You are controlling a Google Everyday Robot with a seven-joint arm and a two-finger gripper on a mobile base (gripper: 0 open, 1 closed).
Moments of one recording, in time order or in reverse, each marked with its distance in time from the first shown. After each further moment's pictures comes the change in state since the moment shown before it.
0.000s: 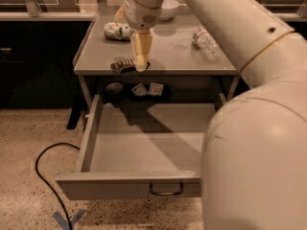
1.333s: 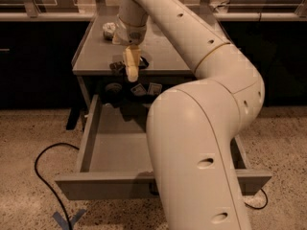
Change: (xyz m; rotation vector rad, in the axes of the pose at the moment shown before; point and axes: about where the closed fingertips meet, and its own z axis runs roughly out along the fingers) arm 0.010 -0.015 0.095 -0.186 0.010 0.072
